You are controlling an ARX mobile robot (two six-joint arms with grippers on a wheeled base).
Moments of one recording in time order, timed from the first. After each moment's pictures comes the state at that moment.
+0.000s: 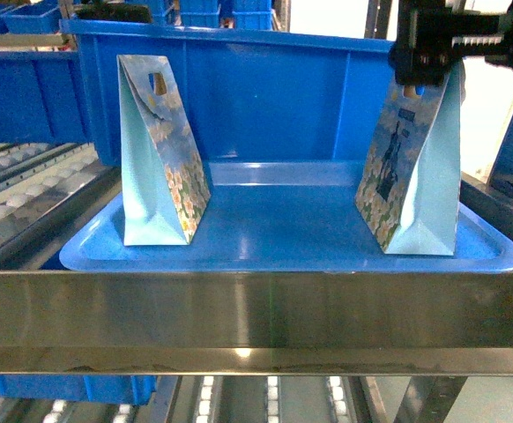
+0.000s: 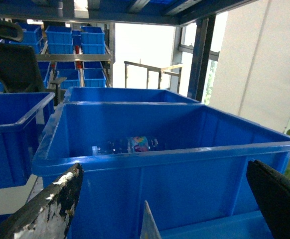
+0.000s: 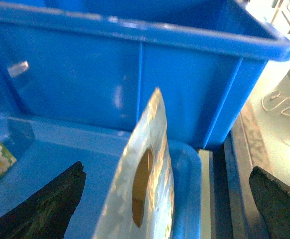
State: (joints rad) left arm -0.24 1.43 0.89 0.62 -0.02 -0.07; right arm 0.26 1.62 1.00 0.32 0.03 0.06
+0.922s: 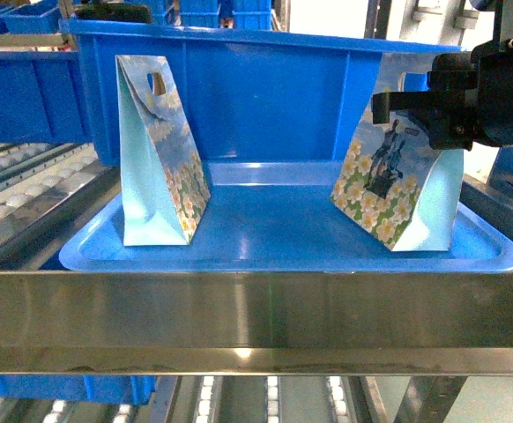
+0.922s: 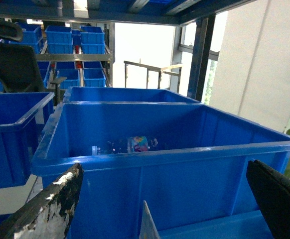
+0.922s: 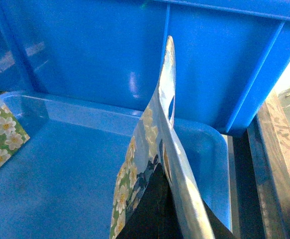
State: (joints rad) left arm -0.24 1.43 0.89 0.62 -0.02 -0.07; right arm 0.29 1.66 0.90 0.42 0.01 0.06
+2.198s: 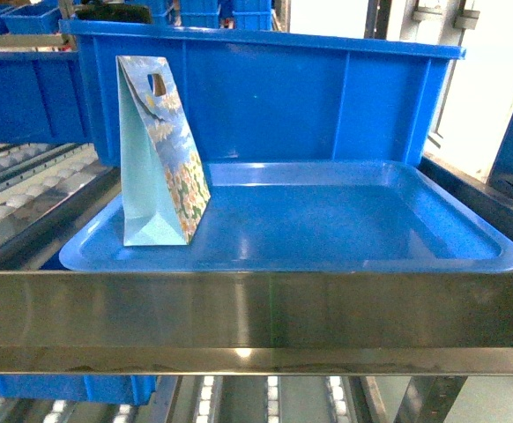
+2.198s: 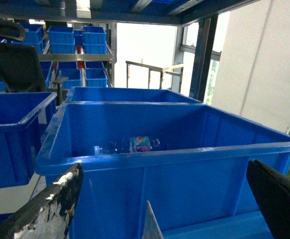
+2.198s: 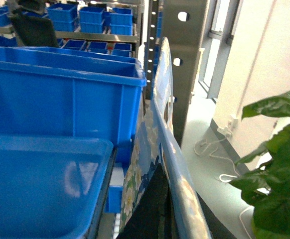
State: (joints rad) left arm -0.24 1.43 0.89 0.62 -0.02 -0.07; right arm 0.13 0.67 0.31 0.38 0.14 -0.04
